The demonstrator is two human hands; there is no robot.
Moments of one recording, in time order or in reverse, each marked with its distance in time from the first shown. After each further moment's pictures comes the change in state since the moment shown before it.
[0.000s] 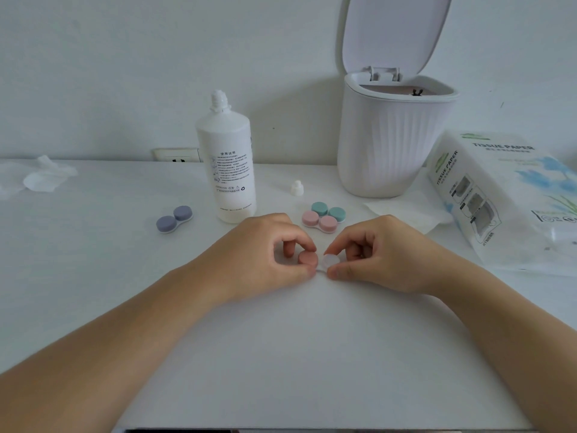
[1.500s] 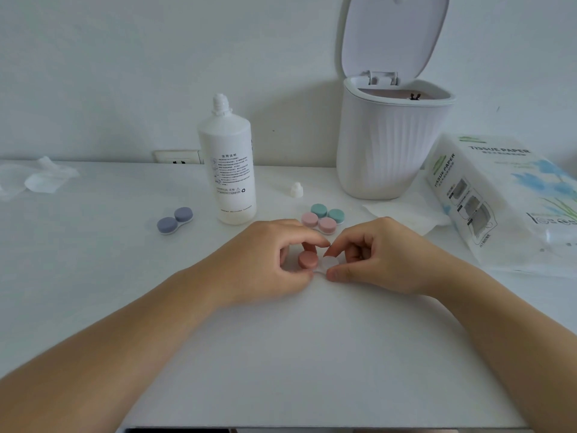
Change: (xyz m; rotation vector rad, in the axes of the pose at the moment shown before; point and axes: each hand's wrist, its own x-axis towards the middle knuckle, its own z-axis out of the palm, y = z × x) left_hand 0.000 0.001 0.005 -0.033 -0.016 0.060; right_hand 0.000 -0.001 0.000 -0.009 -0.008 0.008
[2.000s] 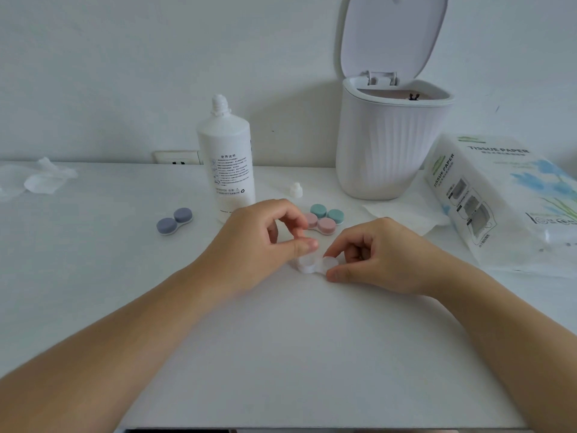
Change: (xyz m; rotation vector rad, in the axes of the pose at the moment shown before) left_hand 0.003 0.000 -0.006 -0.174 0.239 -0.056; right_hand -0.001 -0.001 -0.001 -0.005 -0.005 -0.011
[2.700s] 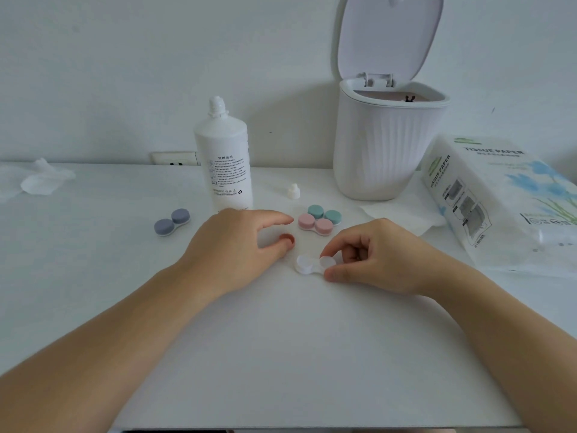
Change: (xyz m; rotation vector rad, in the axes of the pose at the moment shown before) left_hand -0.003 -0.003 -0.012 0.433 0.007 -0.136; right_hand -0.001 -0.001 -0.001 -0.023 -0.006 0.021
